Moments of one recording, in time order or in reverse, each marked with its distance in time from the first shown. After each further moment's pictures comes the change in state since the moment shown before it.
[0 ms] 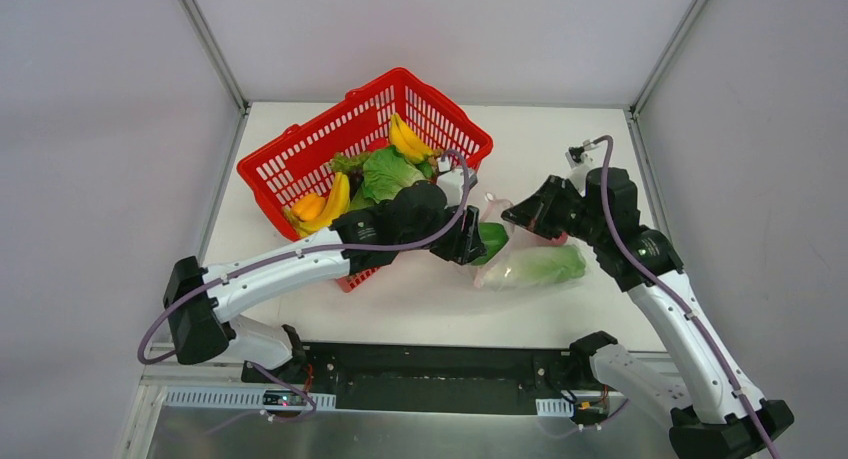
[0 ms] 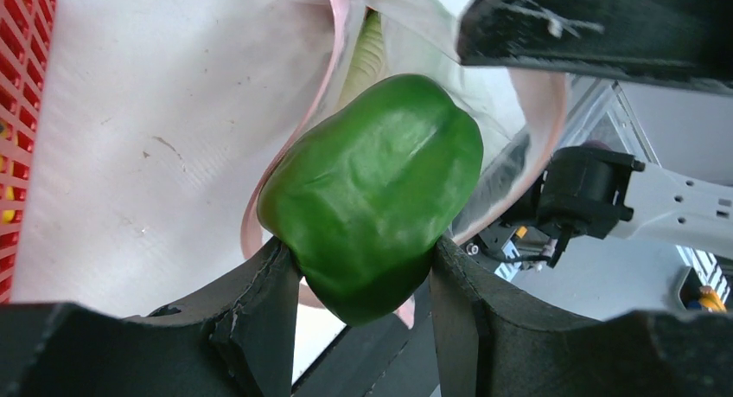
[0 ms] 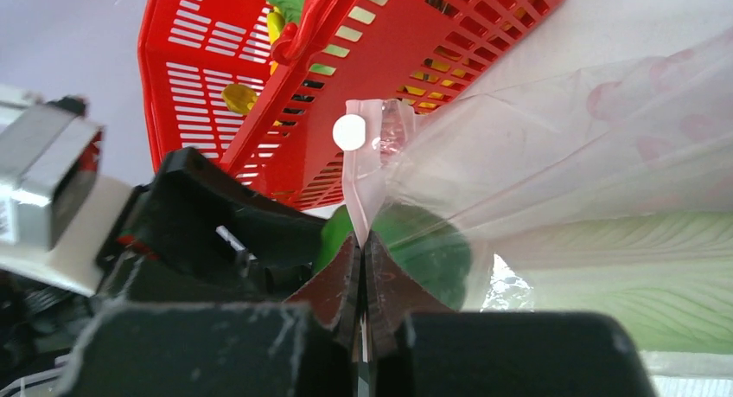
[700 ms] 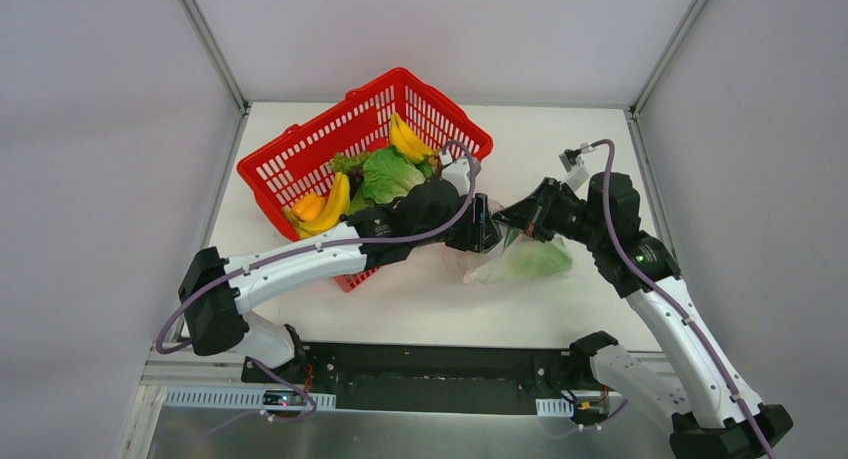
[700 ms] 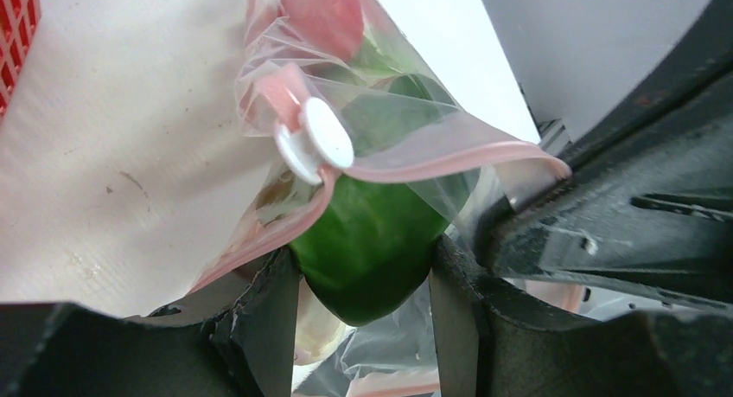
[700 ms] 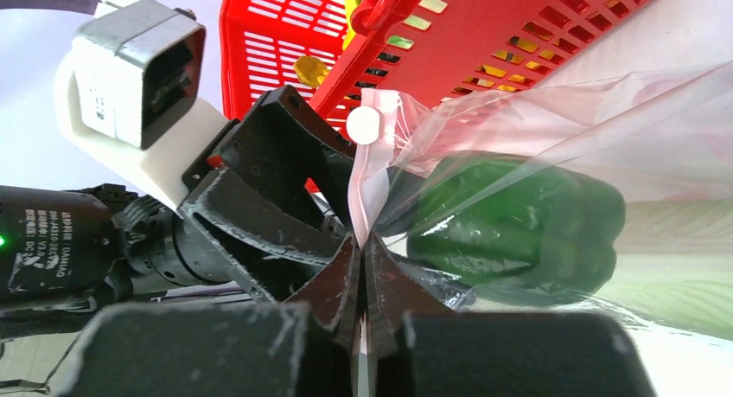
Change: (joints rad) left arm -0.006 0.100 0.026 0.134 -0.062 -0.138; right arm 0.000 -0.042 -0.067 0.129 -0.161 0.082
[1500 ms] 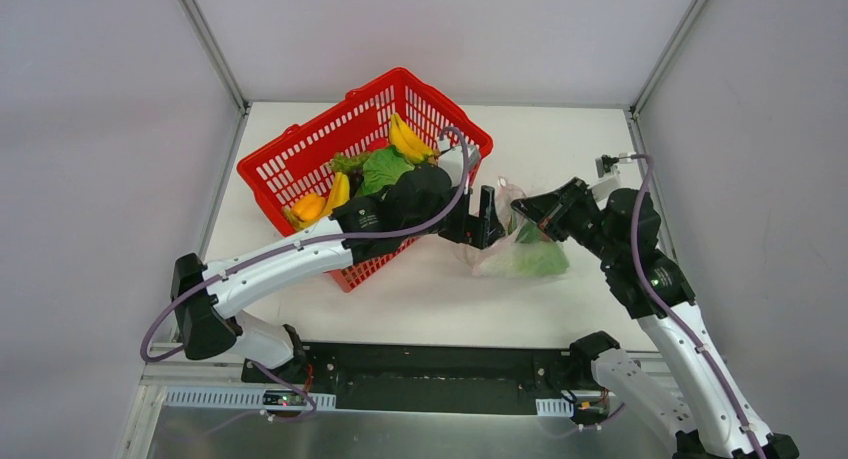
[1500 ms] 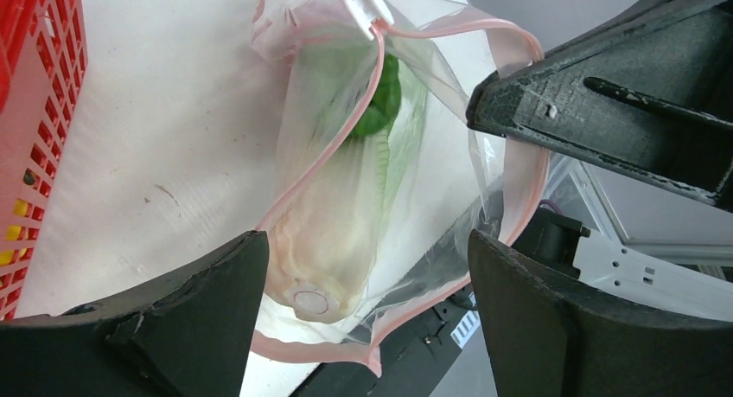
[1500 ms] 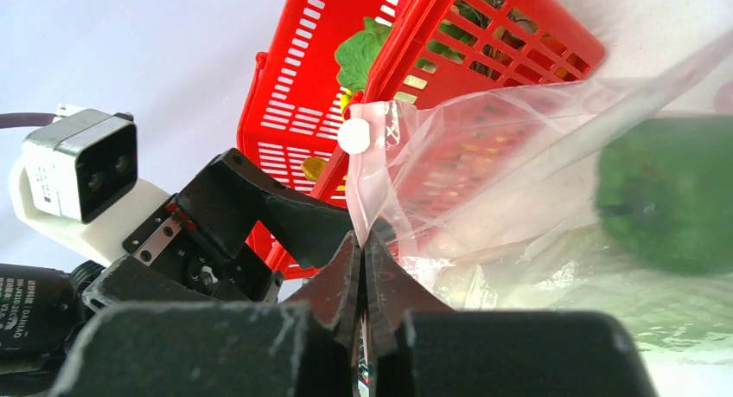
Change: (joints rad) left arm 0.000 -0.032 0.120 -0.145 -0.014 0.079; right arm 0.000 -0.133 -0.042 0.042 0.254 0.136
